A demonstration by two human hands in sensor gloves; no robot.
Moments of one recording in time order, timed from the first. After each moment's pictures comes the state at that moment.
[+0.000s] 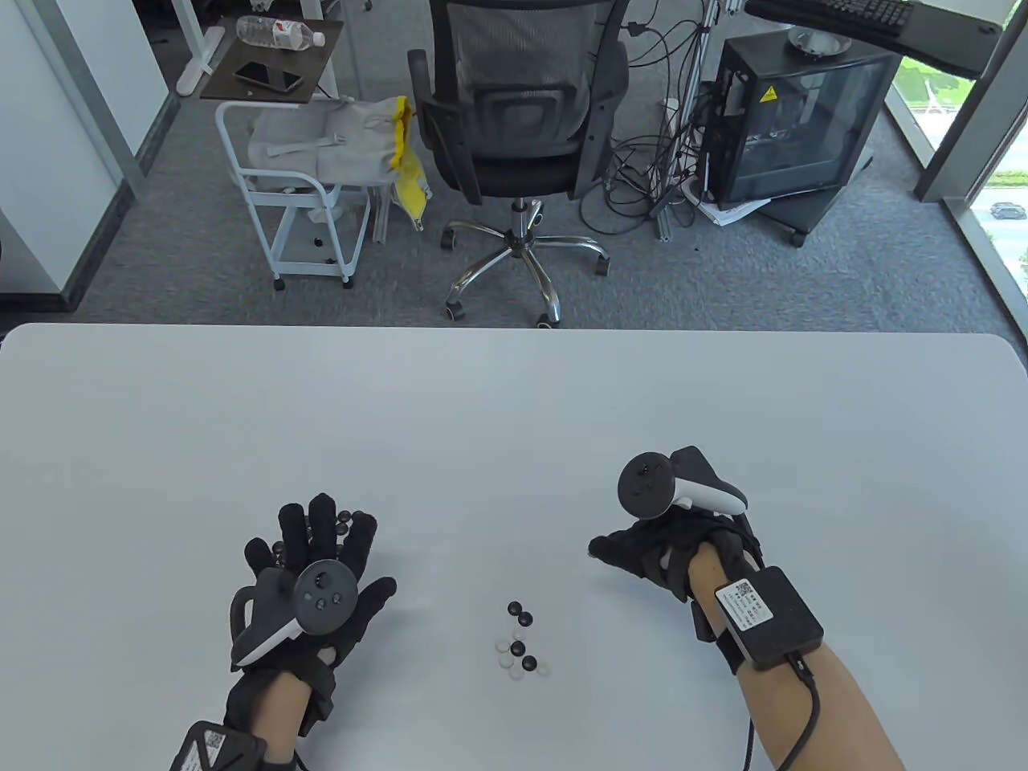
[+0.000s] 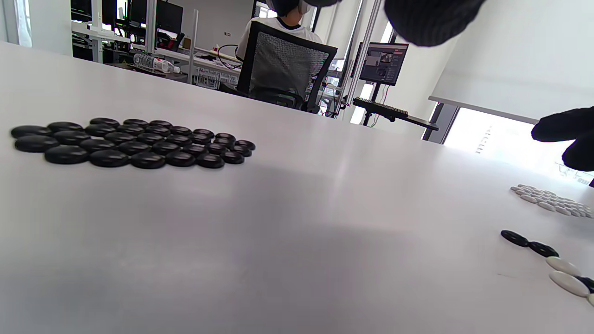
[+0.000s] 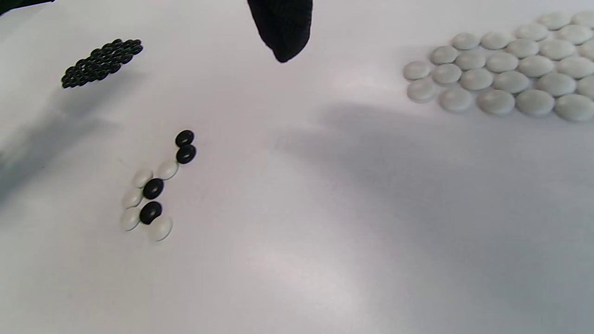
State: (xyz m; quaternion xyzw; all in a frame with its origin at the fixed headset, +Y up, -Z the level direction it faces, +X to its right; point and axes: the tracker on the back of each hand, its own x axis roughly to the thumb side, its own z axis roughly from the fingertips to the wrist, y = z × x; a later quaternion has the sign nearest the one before) left_hand -0.243 -0.743 -0.277 -0.07 -0.11 0.10 0.99; right_hand 0.136 -0.703 -0.356 0.23 0.35 0.91 0.09
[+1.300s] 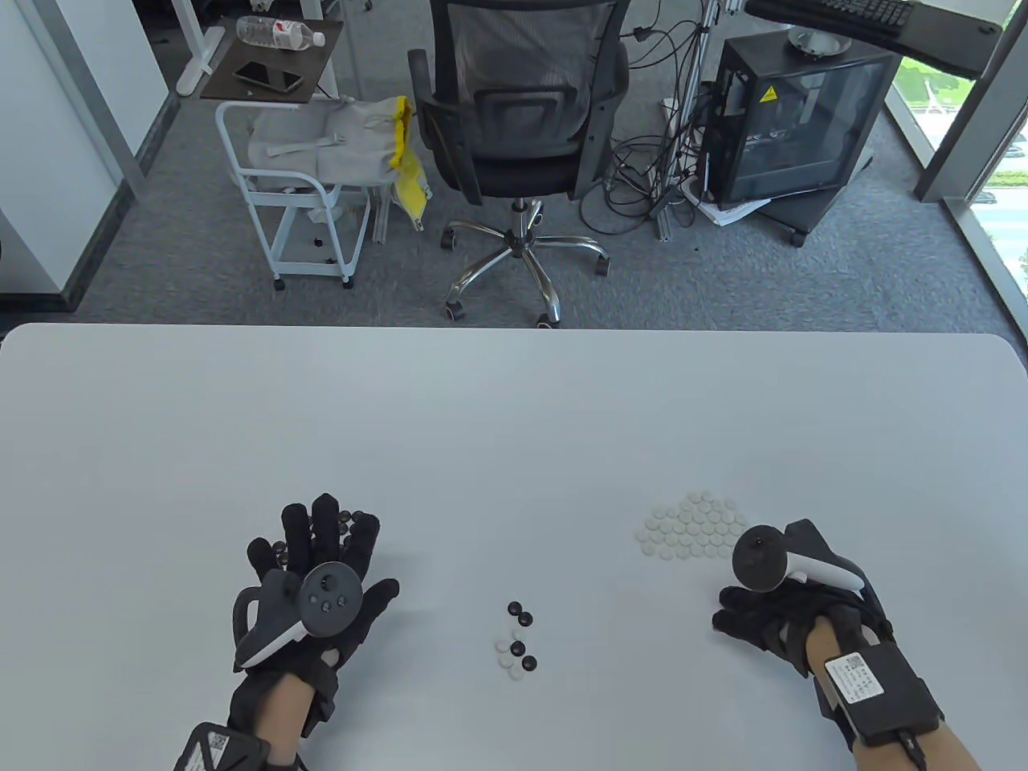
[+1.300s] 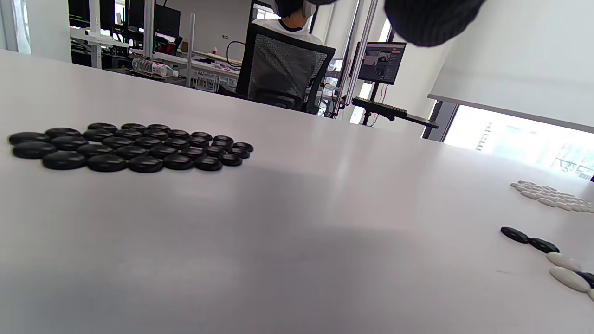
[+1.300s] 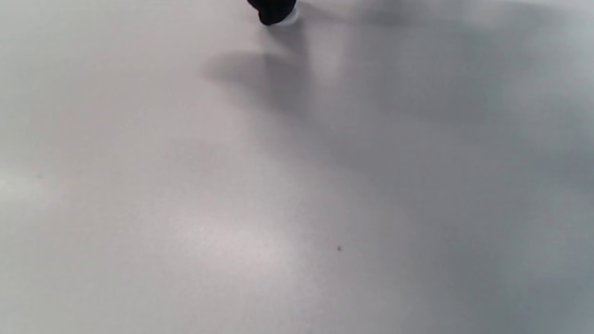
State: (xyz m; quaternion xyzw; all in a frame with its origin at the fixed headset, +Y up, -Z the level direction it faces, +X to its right) left_hand -0.239 -0.741 -0.275 -0.07 -0.11 0.09 0.99; right_hand 0.279 -0.759 -0.314 0.09 0.38 0.92 0.03
